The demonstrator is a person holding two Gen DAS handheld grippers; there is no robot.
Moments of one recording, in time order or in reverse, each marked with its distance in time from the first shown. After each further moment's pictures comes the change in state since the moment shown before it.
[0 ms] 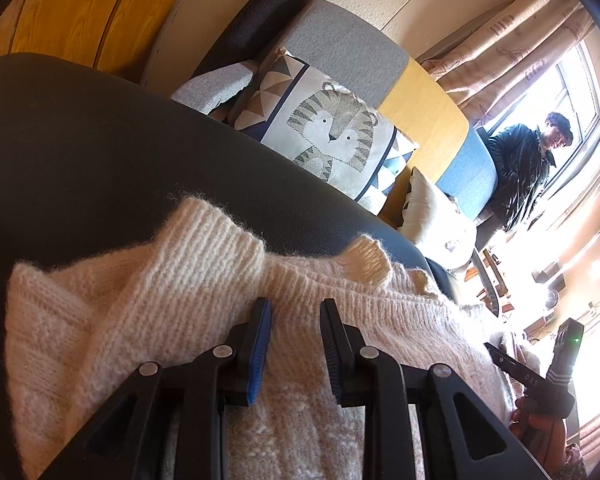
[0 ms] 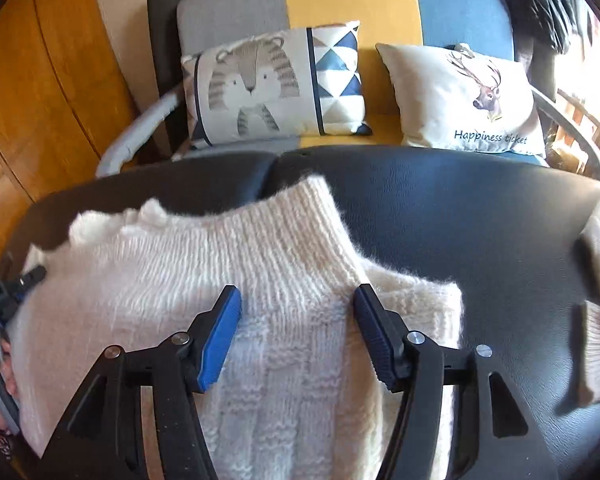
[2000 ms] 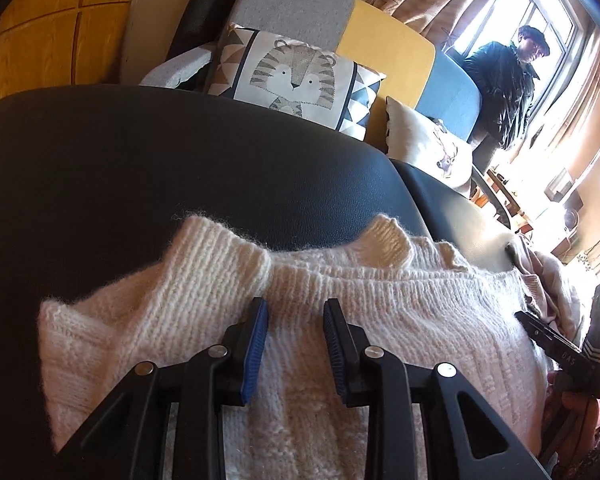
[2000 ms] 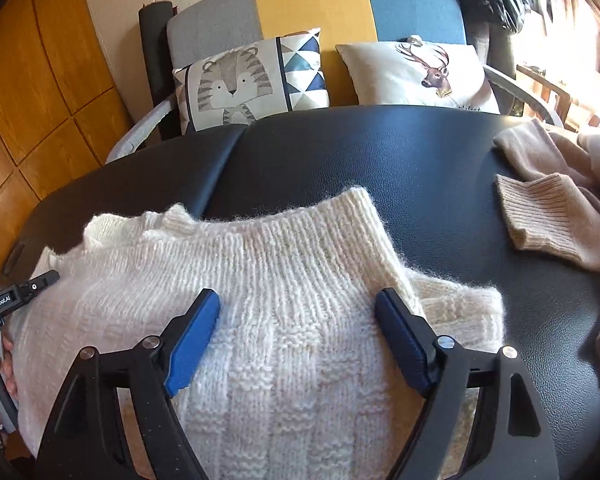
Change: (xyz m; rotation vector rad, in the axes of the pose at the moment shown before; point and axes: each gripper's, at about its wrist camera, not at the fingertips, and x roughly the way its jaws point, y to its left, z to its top) left arm -0.045 -0.081 -0.098 0.218 0.109 0.103; right arm -0.093 -0.029 -0.097 0.054 -0.046 -0.040
